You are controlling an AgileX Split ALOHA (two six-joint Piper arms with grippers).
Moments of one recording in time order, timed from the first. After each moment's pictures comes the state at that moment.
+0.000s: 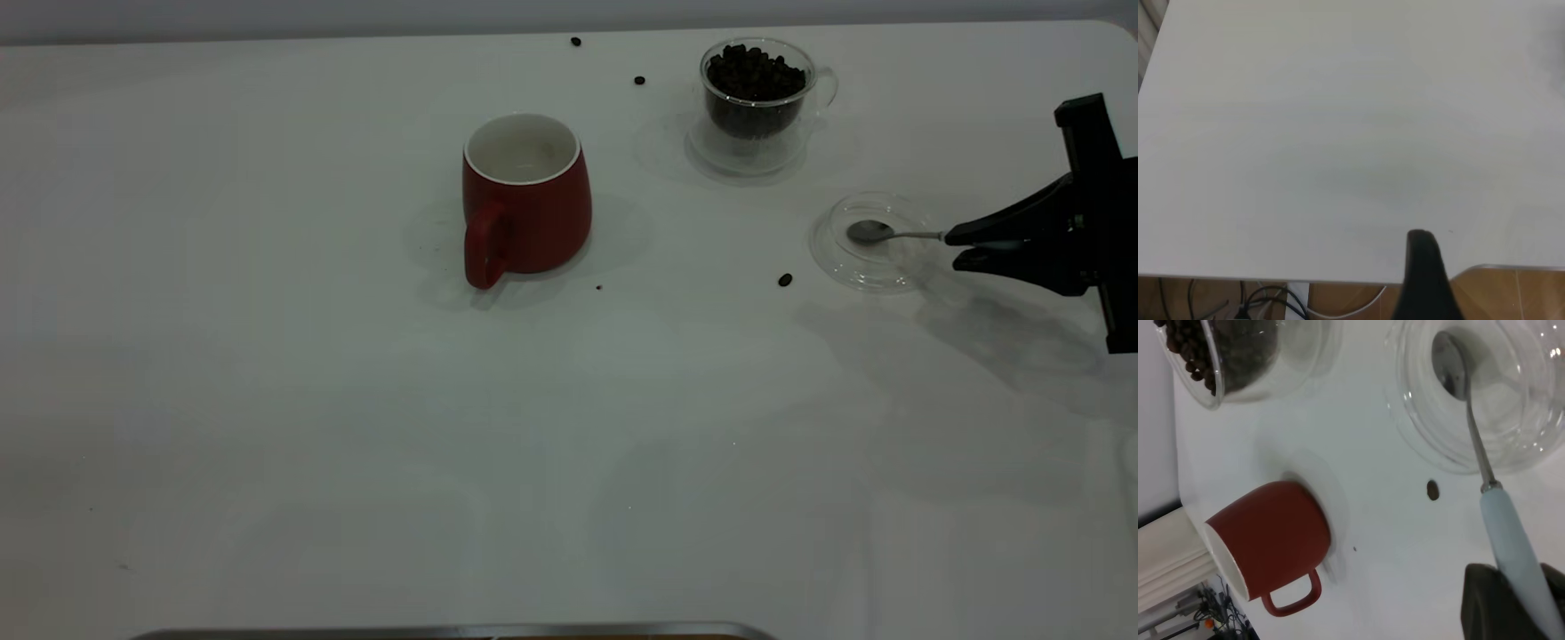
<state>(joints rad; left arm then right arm) 0.05 -0.02 -0.49 0.01 1.14 0.01 -0.41 2.35 -0.82 1.80 0.86 -1.24</state>
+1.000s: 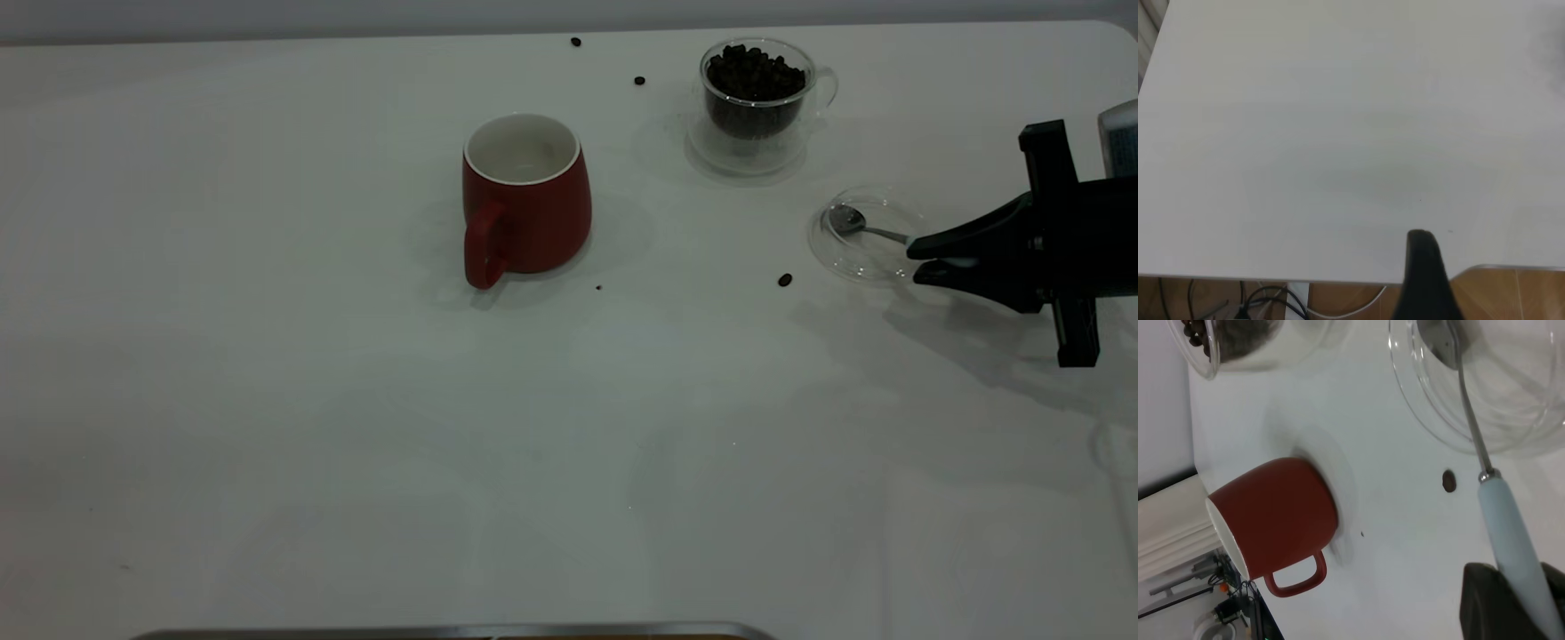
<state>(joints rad) 0.05 -0.02 -0.49 0.01 1.14 0.01 -0.39 2.46 -0.87 1.80 0.93 -1.29</state>
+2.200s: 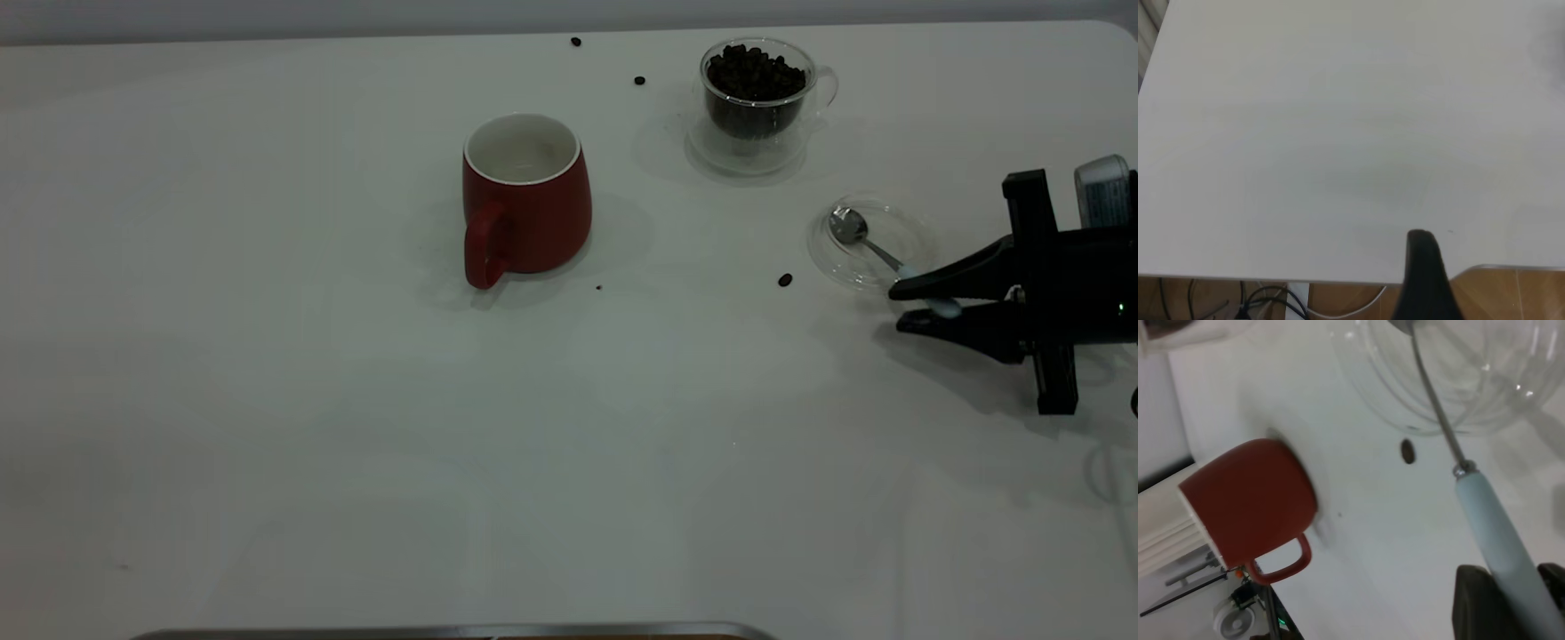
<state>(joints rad) 0.05 -0.02 -0.49 0.01 1.14 0.01 -0.39 2.55 -0.87 1.80 0.97 -1.29</state>
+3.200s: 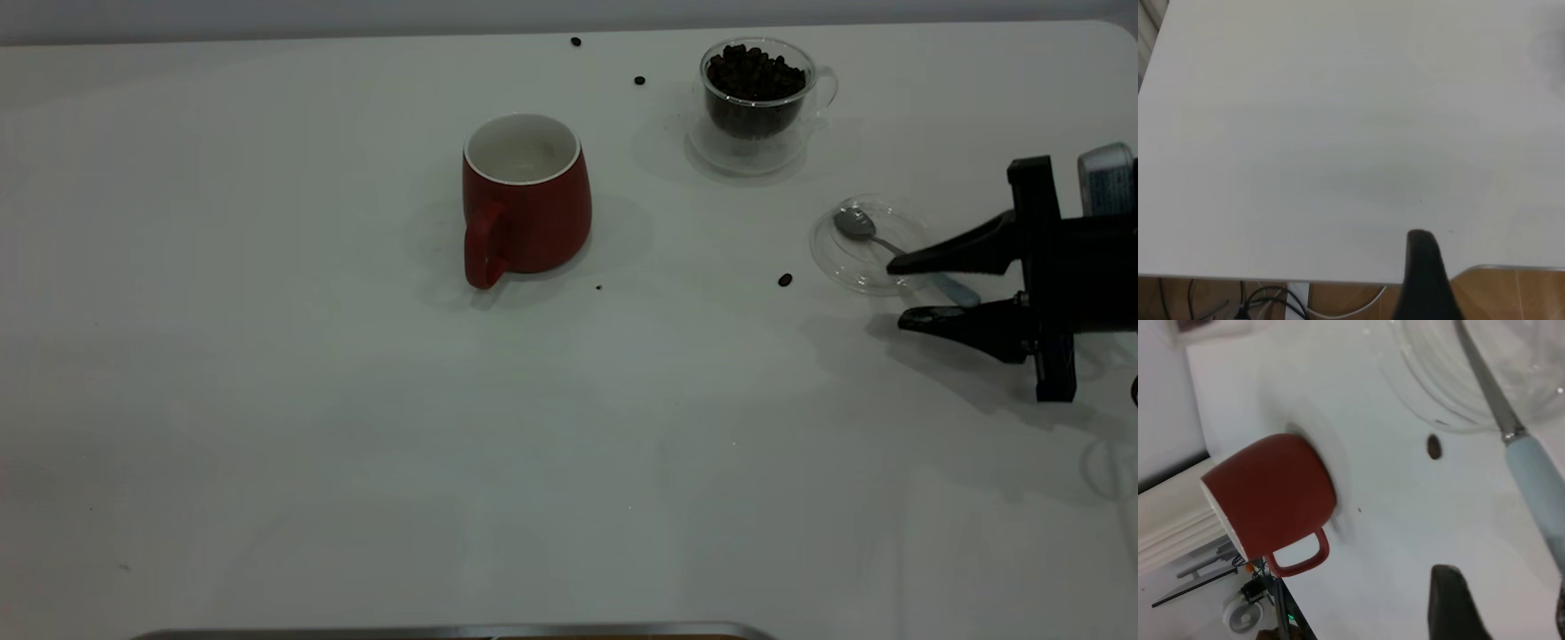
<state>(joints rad) 0.05 -0.02 -0.49 0.01 1.14 0.01 -0.39 2.53 -0.87 1.80 1.01 -1.30</state>
